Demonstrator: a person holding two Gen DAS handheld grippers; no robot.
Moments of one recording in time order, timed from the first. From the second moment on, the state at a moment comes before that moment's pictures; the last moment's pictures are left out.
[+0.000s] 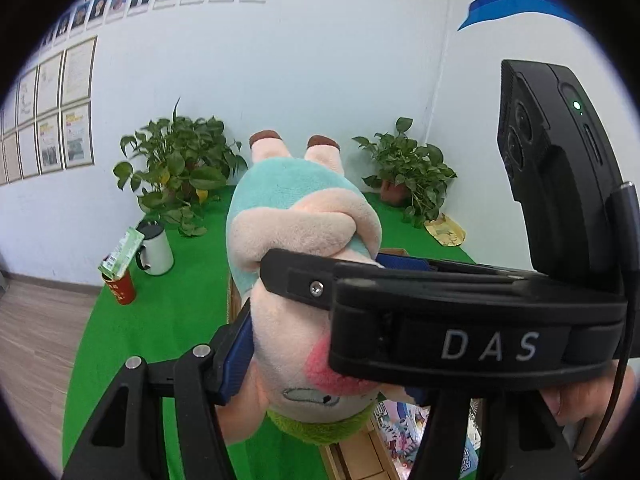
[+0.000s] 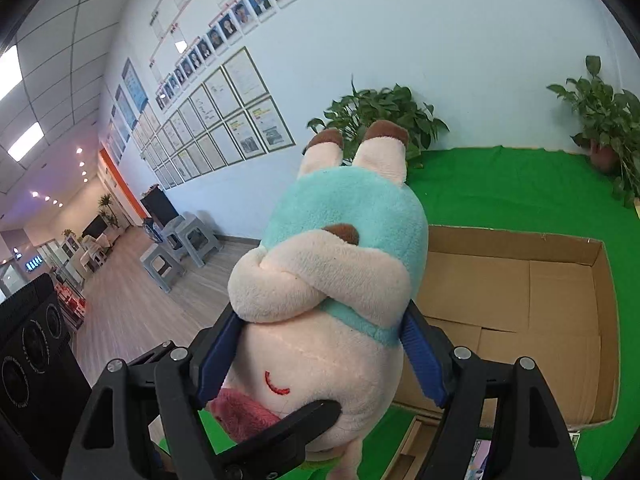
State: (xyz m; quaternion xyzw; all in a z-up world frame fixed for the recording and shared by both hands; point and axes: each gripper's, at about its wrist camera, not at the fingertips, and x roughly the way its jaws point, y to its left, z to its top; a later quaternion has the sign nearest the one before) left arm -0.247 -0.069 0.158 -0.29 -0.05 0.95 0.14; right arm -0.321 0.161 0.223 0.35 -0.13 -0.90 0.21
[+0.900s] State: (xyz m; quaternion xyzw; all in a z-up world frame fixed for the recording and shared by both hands) left arm -0.327 -0.074 0.008 -0.43 -0.11 0.89 0.12; right arm -0.504 0.163 -0.047 0.47 -0.20 -0.84 0.18
